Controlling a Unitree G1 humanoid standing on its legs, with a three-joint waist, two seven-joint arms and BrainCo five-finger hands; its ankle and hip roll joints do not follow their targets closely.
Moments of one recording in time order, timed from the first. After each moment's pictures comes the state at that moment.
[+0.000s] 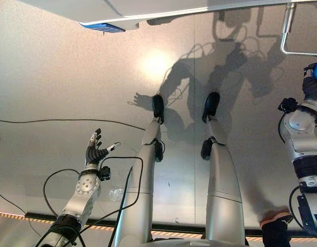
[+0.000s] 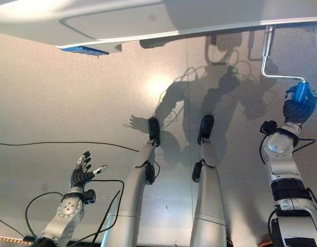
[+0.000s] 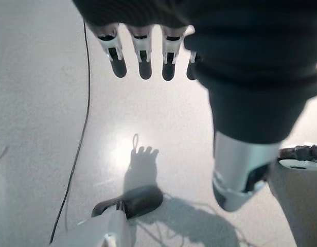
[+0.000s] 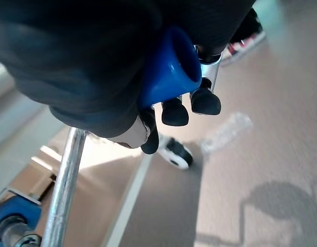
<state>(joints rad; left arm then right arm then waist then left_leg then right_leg) -0.10 0.53 -0.29 0.42 -0.45 -0.30 0.40 -0.56 -0.70 -0.07 0.48 0.18 -0.30 -0.80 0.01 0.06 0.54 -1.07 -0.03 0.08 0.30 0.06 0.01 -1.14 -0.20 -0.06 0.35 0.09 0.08</state>
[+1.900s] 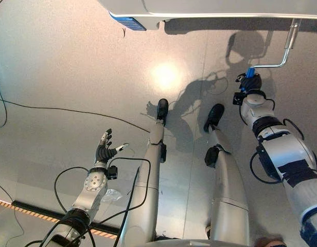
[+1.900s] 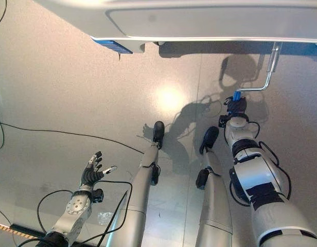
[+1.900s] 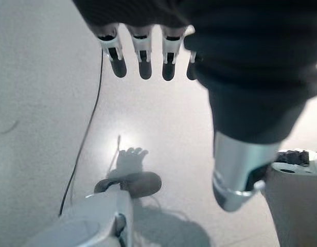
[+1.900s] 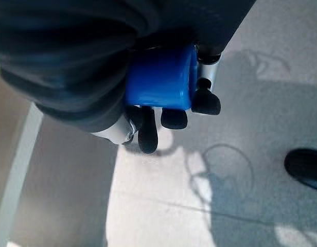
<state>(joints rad) -0.18 0.46 -0.34 0.55 -0.43 -0.33 0.29 -1.19 -0.50 0.28 1.39 0.48 -0.14 -0.30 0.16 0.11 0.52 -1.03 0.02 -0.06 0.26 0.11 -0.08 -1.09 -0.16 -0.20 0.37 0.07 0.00</state>
